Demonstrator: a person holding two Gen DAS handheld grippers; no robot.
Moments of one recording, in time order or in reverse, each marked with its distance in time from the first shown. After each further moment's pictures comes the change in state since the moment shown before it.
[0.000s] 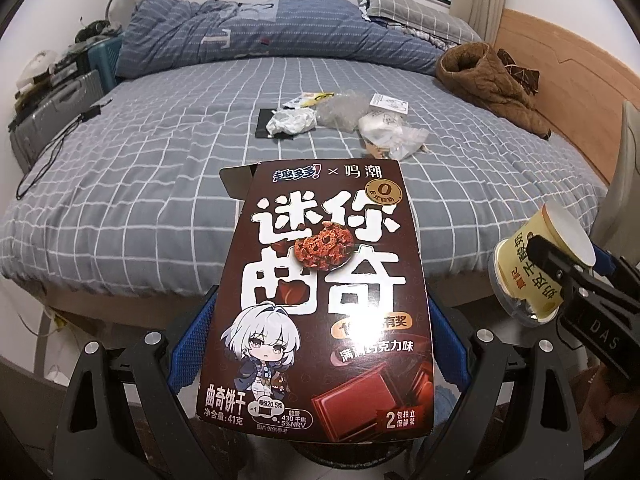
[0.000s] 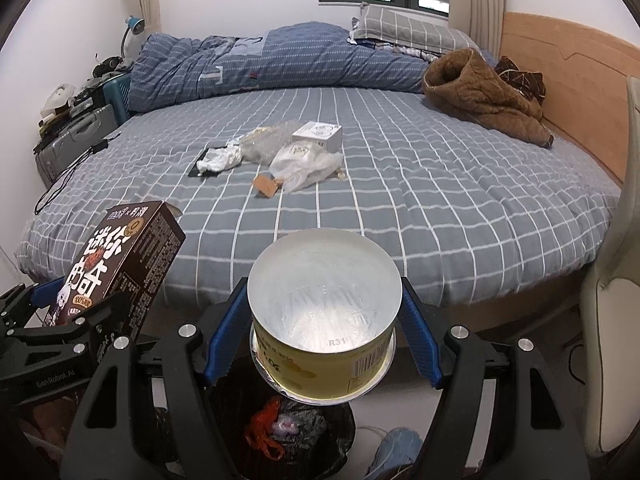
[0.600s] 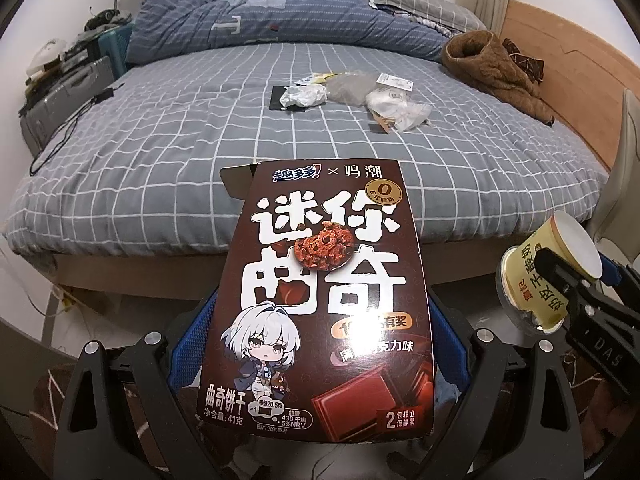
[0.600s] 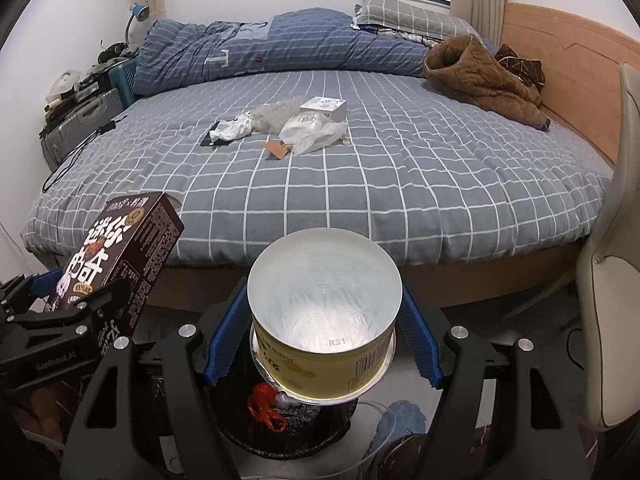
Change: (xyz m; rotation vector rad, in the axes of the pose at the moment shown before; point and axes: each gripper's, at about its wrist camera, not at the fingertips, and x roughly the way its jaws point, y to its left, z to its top) left arm -0.020 0.002 -0.035 -0.010 0.046 0.026; right arm -0.025 0.008 -0.039 -0.011 0.050 -0.001
